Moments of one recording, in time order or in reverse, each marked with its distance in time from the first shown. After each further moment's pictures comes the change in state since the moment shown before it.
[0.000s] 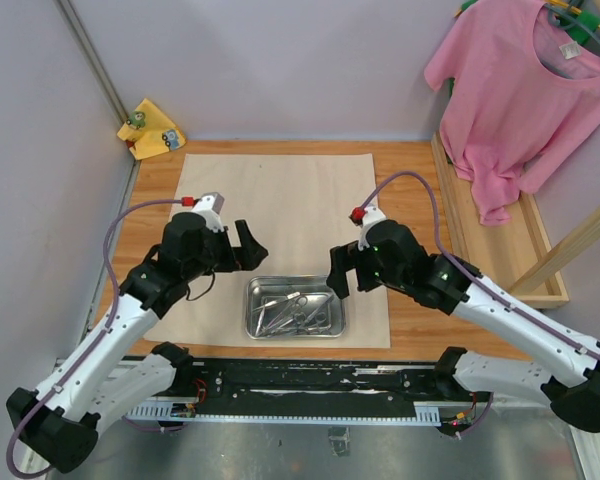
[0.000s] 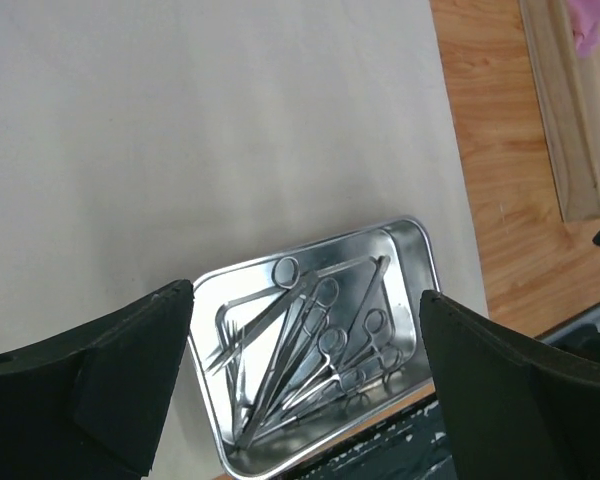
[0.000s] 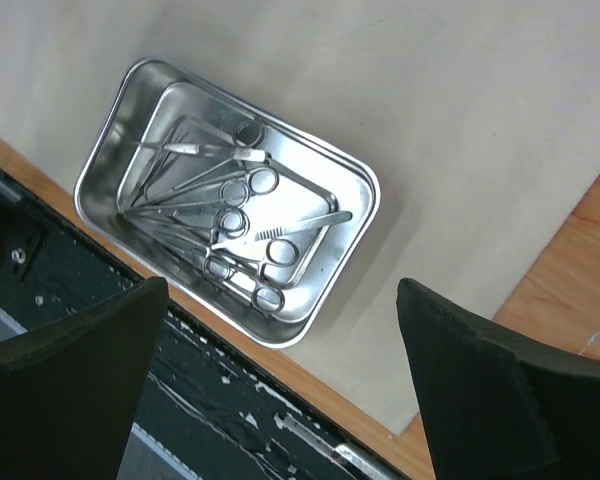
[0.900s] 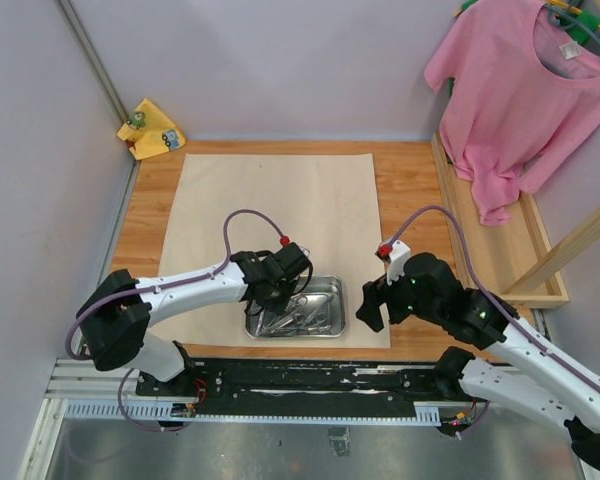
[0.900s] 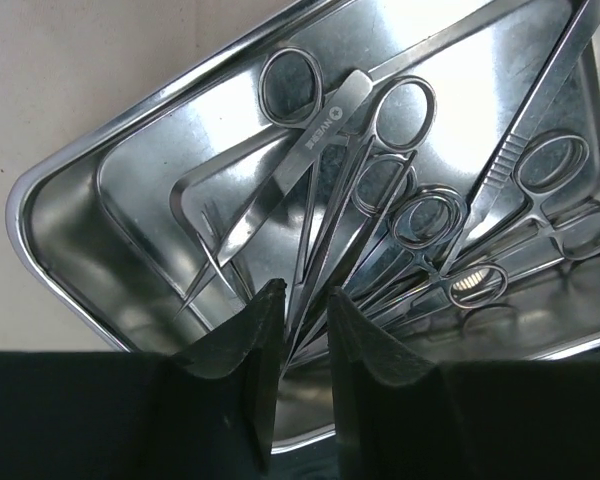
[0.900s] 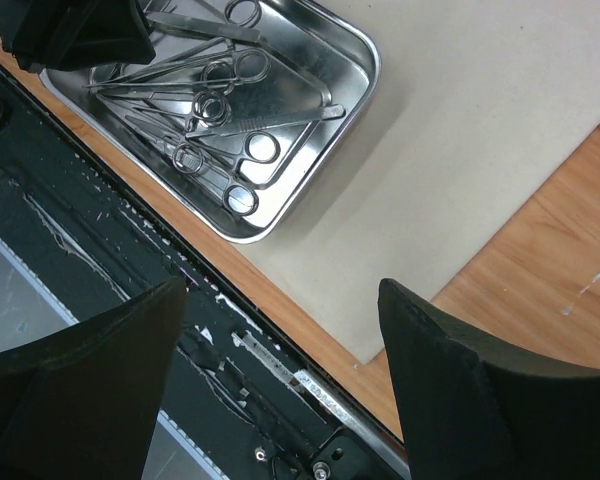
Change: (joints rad) left arm -0.491 0.623 0.115 -0.200 -0.236 0.065; right arm -0.055 -0.349 -0.235 -0.113 -0.185 -0.168
